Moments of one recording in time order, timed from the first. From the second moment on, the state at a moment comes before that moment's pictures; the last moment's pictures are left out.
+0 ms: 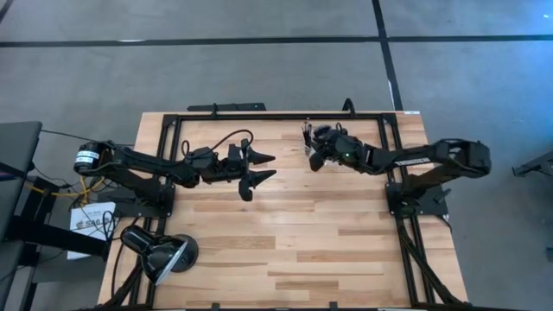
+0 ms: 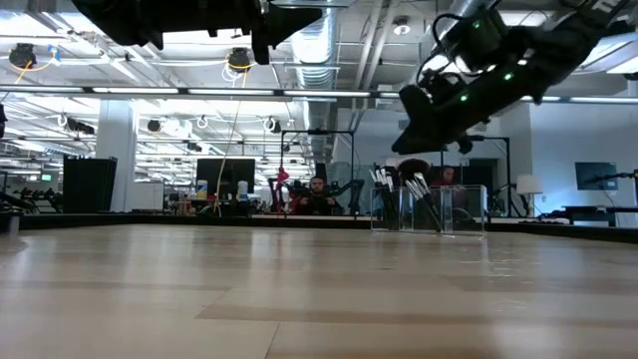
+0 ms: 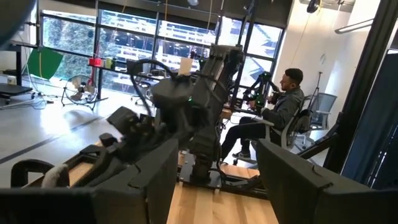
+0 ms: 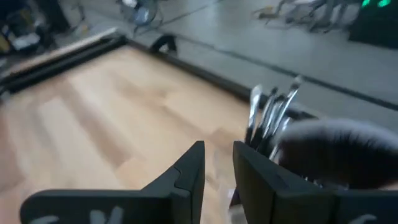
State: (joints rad) left arm -0.01 1.36 0.66 0.88 -0.07 -0.14; right arm -0.29 1.35 0.52 0.43 0.37 0.25
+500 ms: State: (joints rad) left arm -0.01 1.36 0.66 0.88 -0.07 -0.14; right arm -0.31 1.20 0.82 -0.50 0.20 0.20
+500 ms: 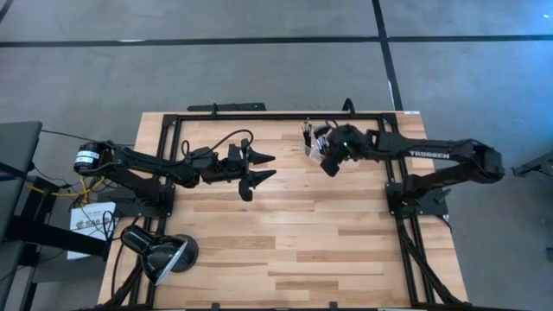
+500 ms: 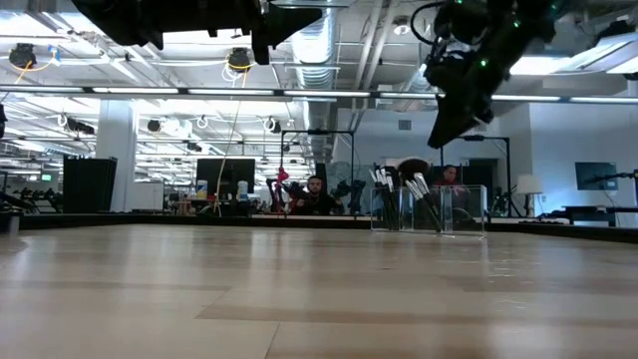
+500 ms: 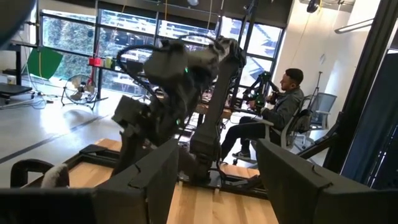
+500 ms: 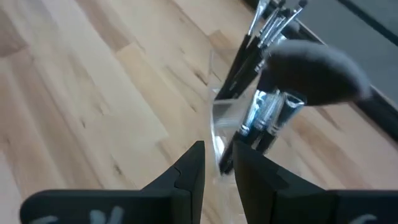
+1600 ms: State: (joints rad) left arm -0.02 1.36 0.66 0.88 -0.07 -0.14; right arm -0.35 1.48 0.96 -0.82 0.16 0.04
